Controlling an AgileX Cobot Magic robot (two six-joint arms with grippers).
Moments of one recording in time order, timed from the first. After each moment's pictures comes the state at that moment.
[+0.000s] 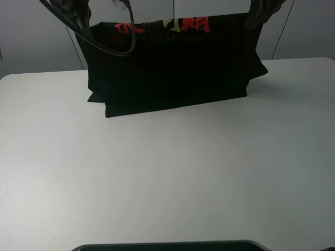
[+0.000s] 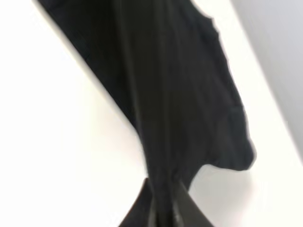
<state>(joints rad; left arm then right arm) -0.60 1.93 -1.82 0.32 1.21 0.57 0.23 1.85 -1.72 0.12 1.21 -0.92</state>
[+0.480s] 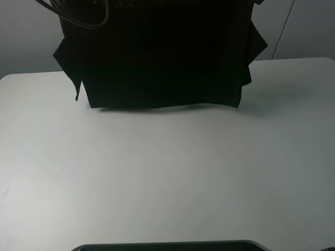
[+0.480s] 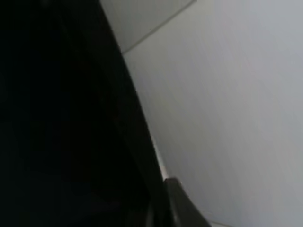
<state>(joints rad) -0.48 1.86 -1.80 0.46 0.90 0.45 0.23 1.81 -1.69 0.03 0.78 -1.01</state>
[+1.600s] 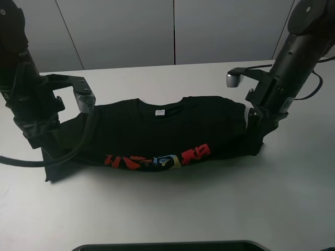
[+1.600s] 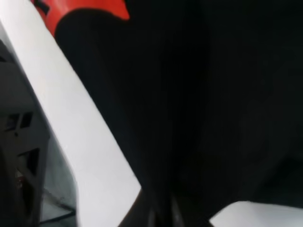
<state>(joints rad) -0.50 1.66 -1.02 -0.14 1.20 0.77 0.23 1.84 -1.04 0.41 1.13 -1.01</state>
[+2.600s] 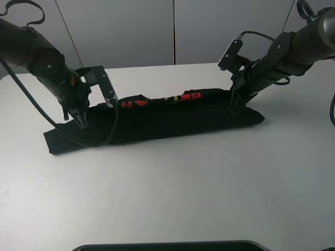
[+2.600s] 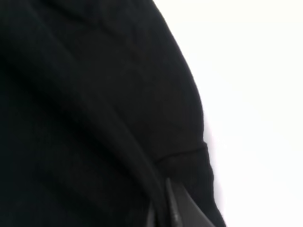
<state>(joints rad) -0.50 1.94 -1.05 0.51 0.45 0.32 0.23 2.04 -1.04 0.44 0.12 -1.20</state>
